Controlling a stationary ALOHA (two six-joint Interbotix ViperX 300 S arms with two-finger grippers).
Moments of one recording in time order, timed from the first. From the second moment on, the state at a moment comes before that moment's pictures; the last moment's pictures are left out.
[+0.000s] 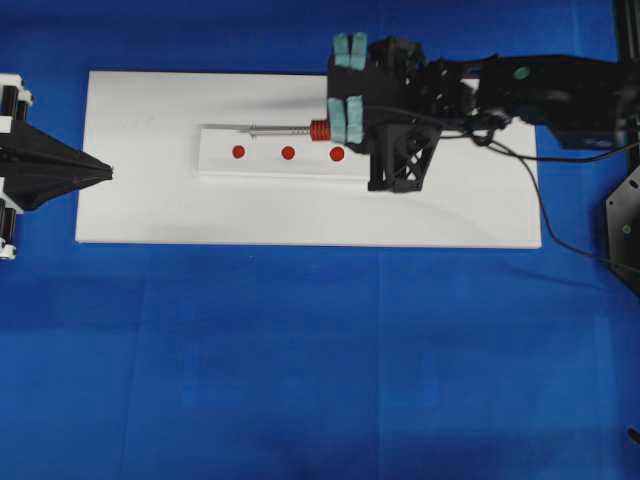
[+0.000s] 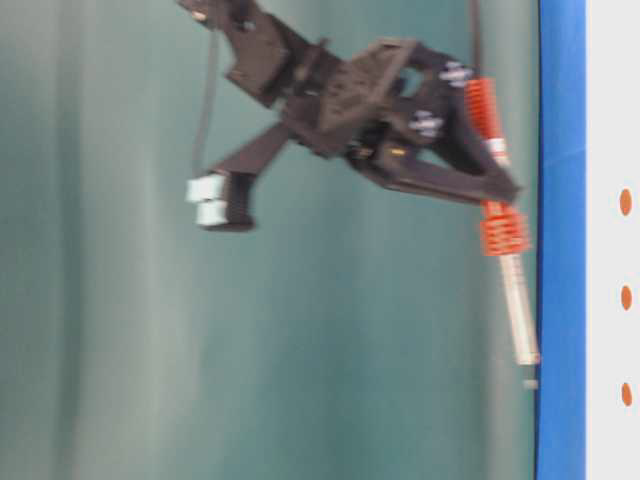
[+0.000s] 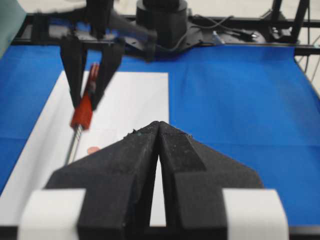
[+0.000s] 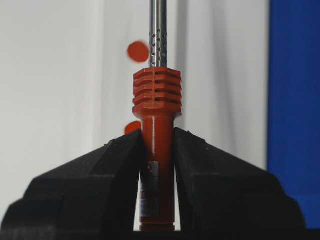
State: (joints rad) left arm -0.01 -0.98 1.25 0.00 -0.29 -0.01; right arm -0.22 -0.04 0.50 -0.01 0.39 -0.09
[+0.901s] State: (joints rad) left arm -0.01 -0.98 1.25 0.00 -0.29 -0.01; right arm -0.23 -0.18 0.55 -0.05 0.48 -0.08
